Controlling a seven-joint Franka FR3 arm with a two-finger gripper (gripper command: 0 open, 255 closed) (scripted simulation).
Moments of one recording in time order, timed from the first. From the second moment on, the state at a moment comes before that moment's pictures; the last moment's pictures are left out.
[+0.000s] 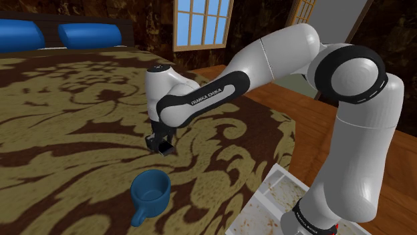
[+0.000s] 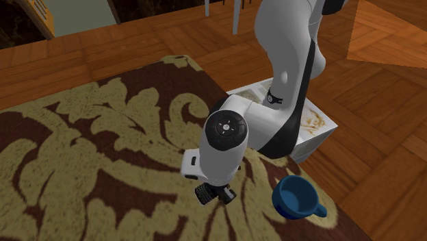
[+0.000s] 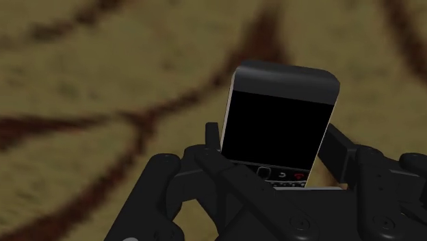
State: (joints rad) arm 0.27 0.31 0.31 -1.91 -0.19 2.21 0.40
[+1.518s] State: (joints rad) arm 0.26 0.20 0.33 -1.75 -0.13 1.94 0.35
